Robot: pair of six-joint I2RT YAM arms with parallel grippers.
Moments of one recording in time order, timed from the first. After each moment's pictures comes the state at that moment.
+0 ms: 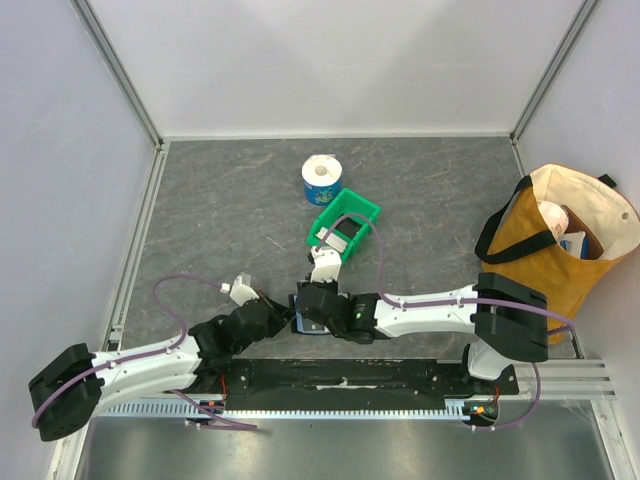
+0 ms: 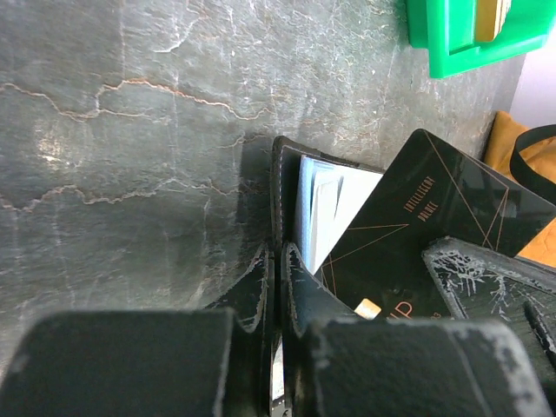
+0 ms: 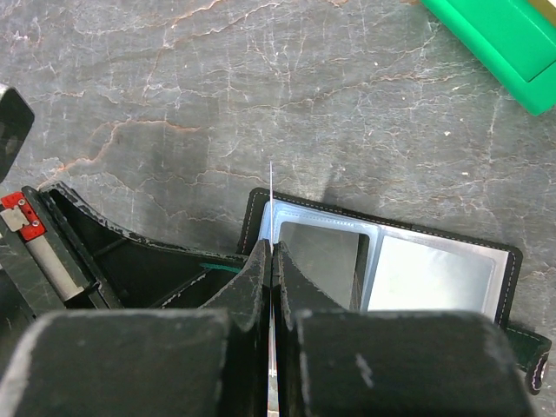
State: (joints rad) left arm -1.00 0.77 0.06 0.08 -0.36 -1.44; right arm 1.32 1.62 0.92 -0.01 0.65 0.86
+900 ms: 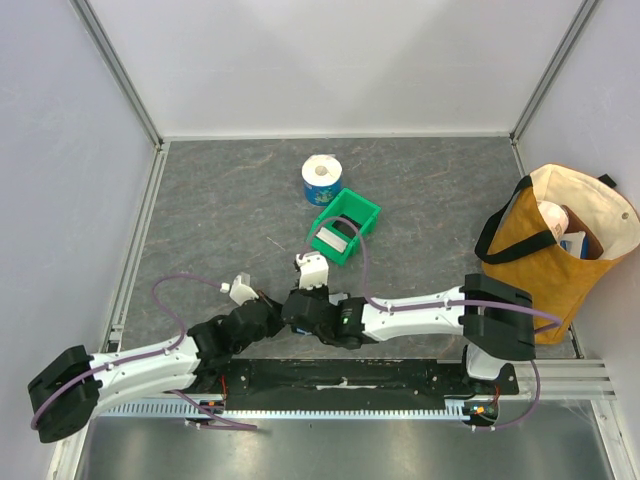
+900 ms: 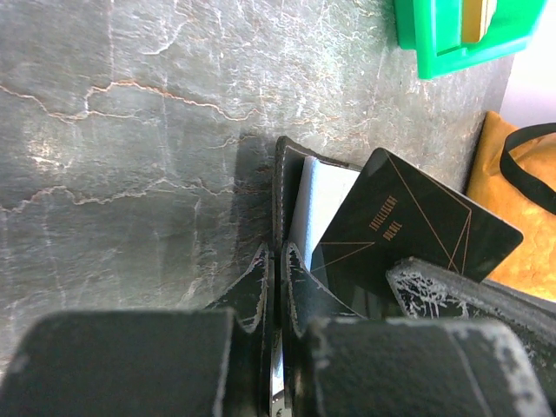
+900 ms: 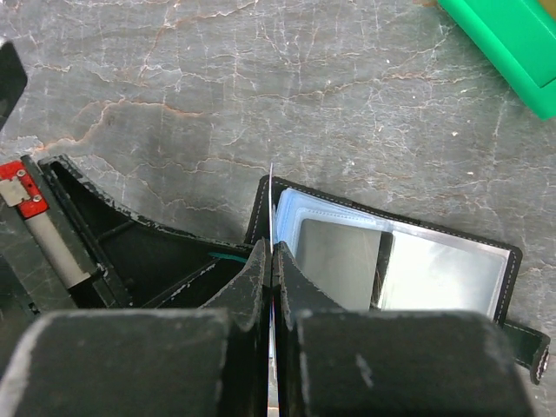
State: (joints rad) left arm -1.00 0.75 0.06 0.08 -0.36 -1.44; right arm 1.36 1.69 1.01 -0.08 0.70 0.82
